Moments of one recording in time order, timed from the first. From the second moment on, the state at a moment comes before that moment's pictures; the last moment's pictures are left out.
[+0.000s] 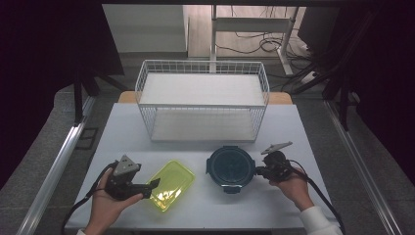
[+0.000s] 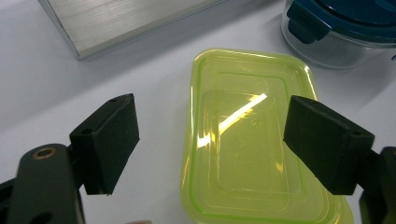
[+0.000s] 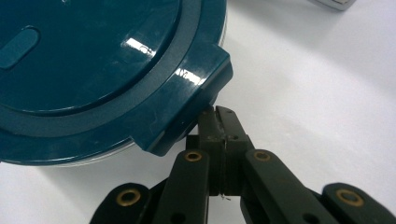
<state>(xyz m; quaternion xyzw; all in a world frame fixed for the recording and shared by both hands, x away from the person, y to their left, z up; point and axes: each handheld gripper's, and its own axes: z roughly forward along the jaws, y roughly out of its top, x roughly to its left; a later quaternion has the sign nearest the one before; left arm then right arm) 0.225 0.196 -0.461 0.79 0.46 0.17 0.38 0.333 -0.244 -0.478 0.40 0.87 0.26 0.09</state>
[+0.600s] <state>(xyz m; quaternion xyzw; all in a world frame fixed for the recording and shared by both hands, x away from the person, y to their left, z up) 0.223 0.199 -0.459 0.78 0.46 0.17 0.38 0.325 -0.262 -0.464 0.42 0.85 0.30 0.10</state>
